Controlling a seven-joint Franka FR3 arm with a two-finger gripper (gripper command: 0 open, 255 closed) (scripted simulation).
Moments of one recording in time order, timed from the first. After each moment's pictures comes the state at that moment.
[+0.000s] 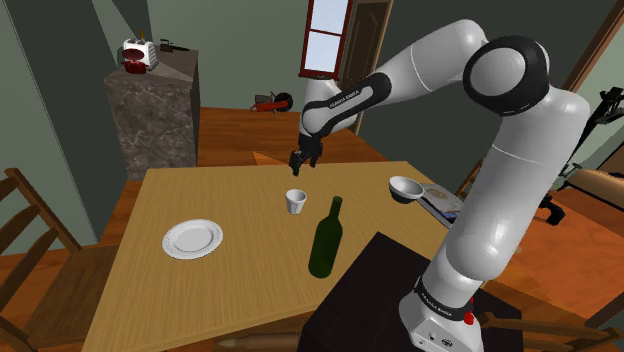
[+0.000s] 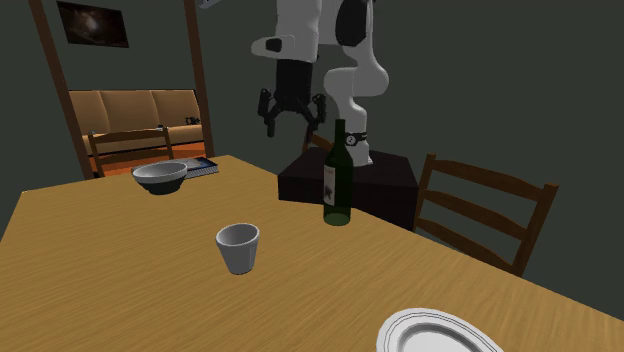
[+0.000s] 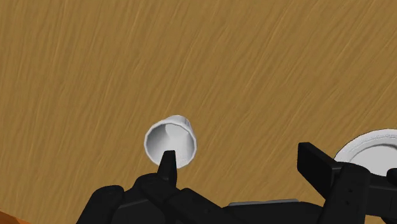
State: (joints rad) arm -0.07 0.06 -0.07 -2.20 -0.10 2.35 -0.01
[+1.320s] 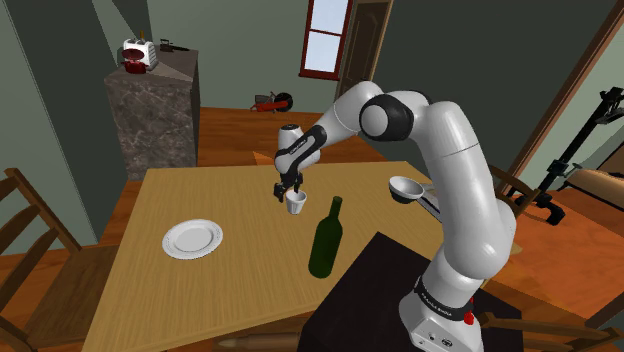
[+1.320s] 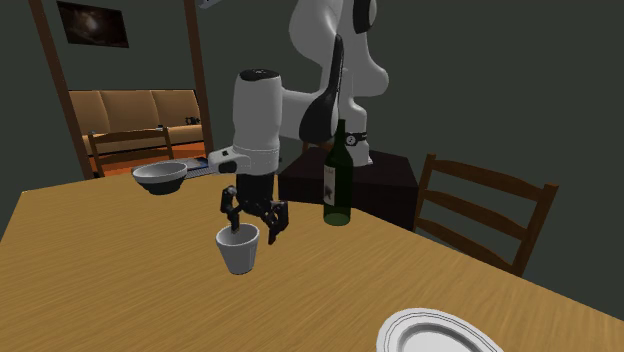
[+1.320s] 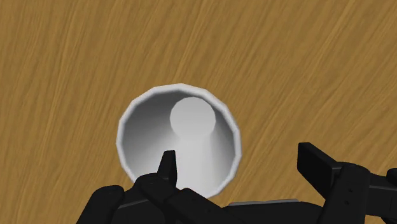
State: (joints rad) arm -0.11 0.74 -0.09 -1.73 -0.11 2.47 -0.01
